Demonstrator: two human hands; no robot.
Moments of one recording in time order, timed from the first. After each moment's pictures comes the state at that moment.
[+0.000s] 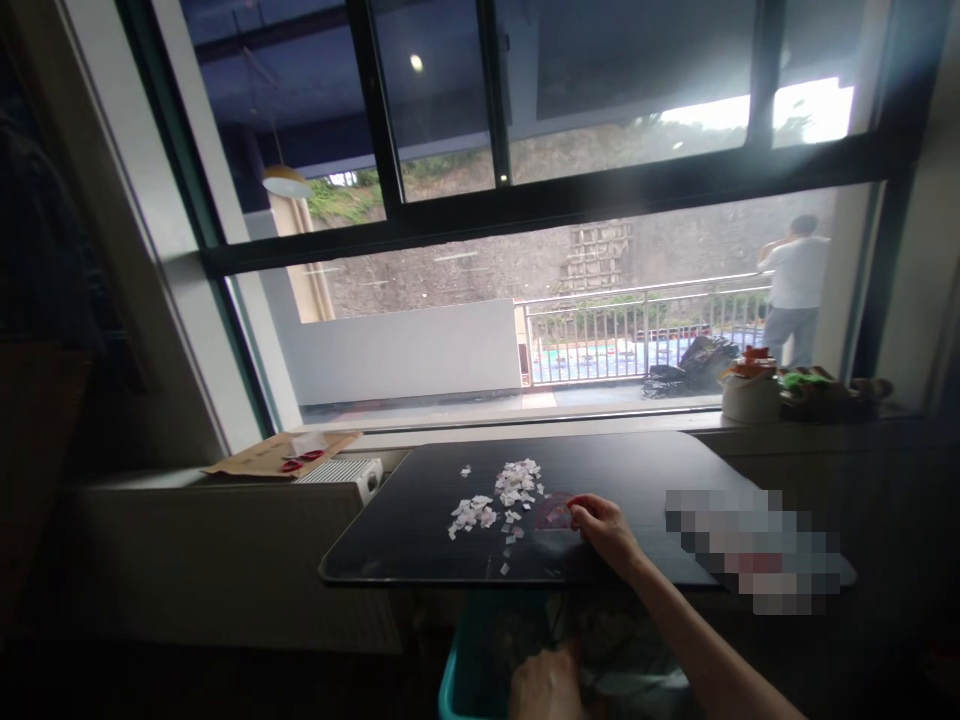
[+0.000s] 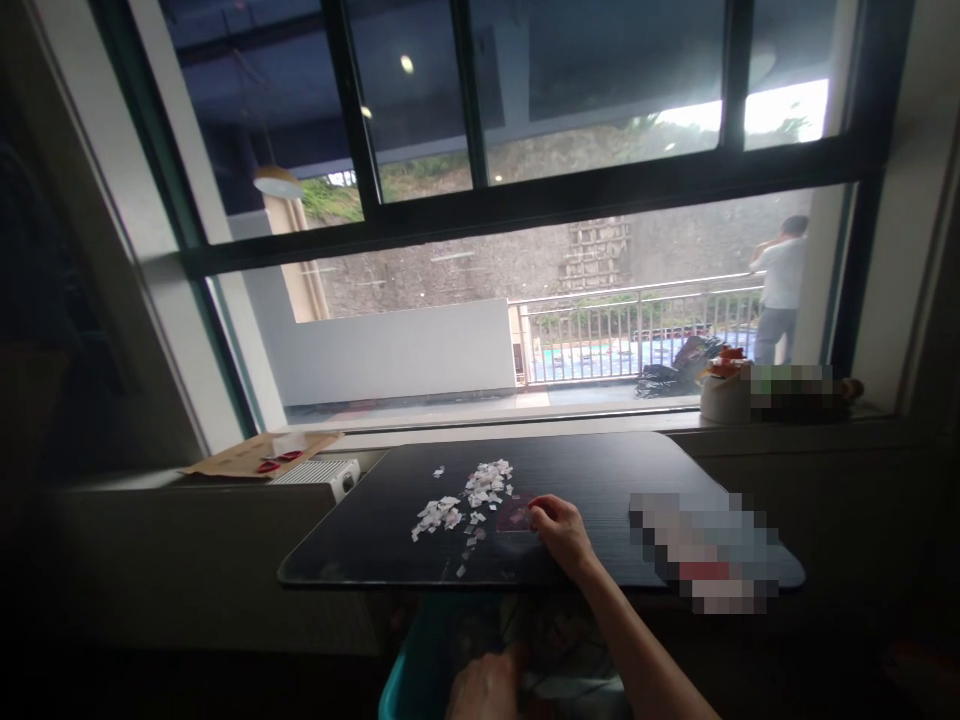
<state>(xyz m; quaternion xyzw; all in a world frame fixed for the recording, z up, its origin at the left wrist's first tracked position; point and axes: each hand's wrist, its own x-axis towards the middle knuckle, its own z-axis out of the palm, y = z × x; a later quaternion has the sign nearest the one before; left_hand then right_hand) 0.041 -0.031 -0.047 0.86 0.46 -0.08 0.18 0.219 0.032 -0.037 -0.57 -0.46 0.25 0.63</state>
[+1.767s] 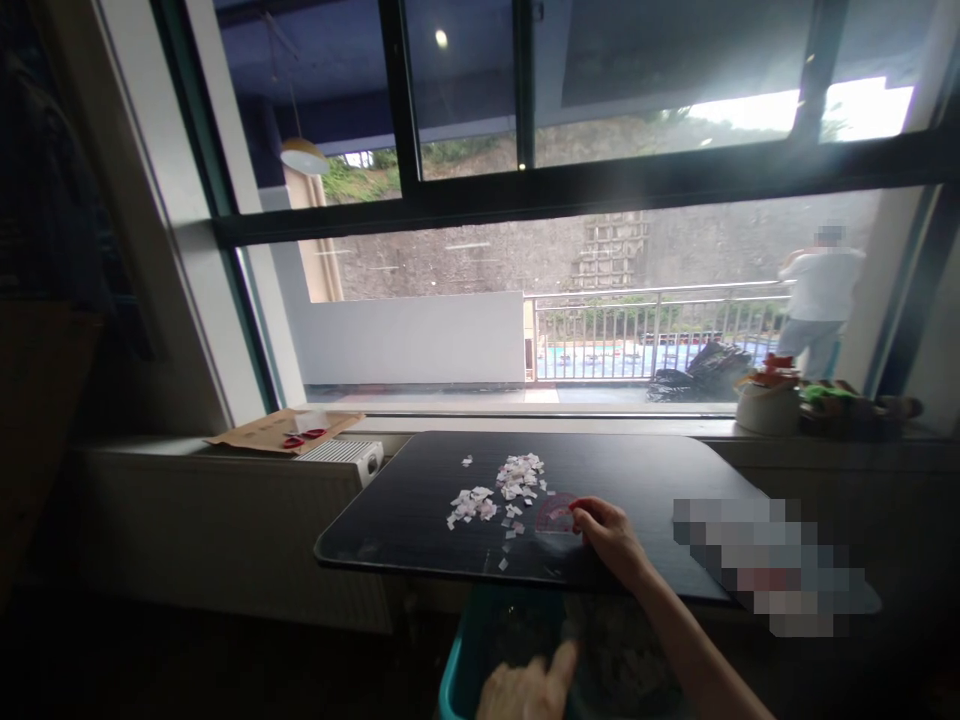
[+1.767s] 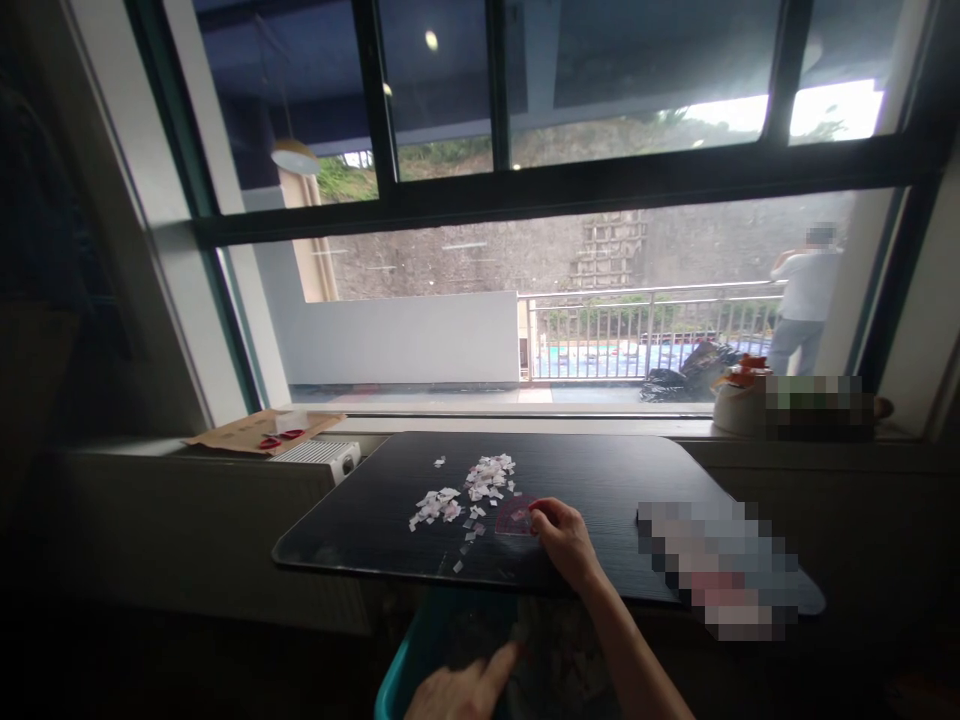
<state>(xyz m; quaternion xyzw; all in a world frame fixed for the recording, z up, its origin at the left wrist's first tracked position) 0.010 -0.020 -0.052 0.92 0.36 -0.05 0.16 0.223 0.033 -0.045 -0.59 -0.50 0.23 0.59</state>
